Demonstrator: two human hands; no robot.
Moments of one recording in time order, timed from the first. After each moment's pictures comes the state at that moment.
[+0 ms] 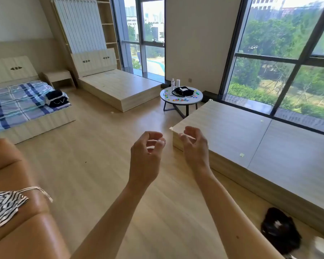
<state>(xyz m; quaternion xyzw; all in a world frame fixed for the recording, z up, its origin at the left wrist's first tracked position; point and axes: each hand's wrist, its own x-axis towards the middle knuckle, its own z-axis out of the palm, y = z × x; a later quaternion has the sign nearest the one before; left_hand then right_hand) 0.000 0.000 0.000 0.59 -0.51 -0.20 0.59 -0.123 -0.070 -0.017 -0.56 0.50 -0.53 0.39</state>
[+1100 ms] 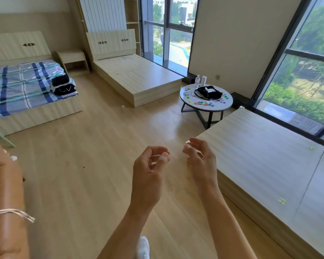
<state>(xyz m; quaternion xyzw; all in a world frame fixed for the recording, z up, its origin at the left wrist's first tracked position) 0.133 -0.378 -0.049 0.60 -0.39 -0.27 0.65 0.026 -0.466 -0.065 -0.55 0.49 -0.48 0.48</state>
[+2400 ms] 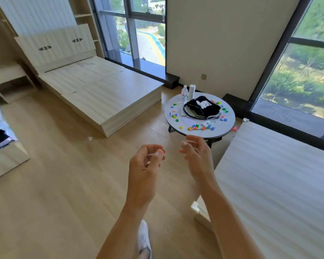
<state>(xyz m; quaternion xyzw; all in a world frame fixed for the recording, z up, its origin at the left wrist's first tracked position) 0.401 -1.140 -0.069 0.57 -0.43 -0.37 0.59 0.274 -1.214 -0.098 -0.48 0.56 -0.49 0.46</state>
